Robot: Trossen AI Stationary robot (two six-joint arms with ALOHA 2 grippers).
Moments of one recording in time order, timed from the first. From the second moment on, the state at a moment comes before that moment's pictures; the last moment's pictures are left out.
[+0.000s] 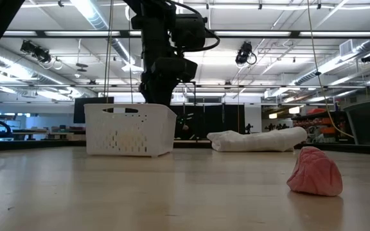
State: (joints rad) left arm 0.15 1.96 1.55 -0.98 -0.02 -0.22; right arm 1.03 1.72 1.16 -0.78 -0.36 2.41
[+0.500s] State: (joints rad) left arm 0.15 1.96 1.55 -0.98 -0.02 -0.23; right arm 1.04 1.72 1.11 -0.71 -0.36 2.41
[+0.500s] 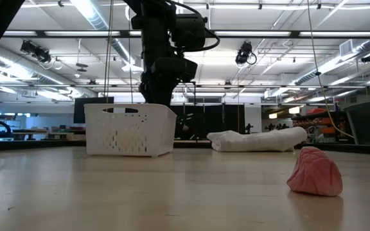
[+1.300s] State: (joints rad) left arm 0.15 1.96 1.55 -0.95 -0.02 -0.23; right arm 1.04 1.72 0.94 -0.51 -0.44 2.41
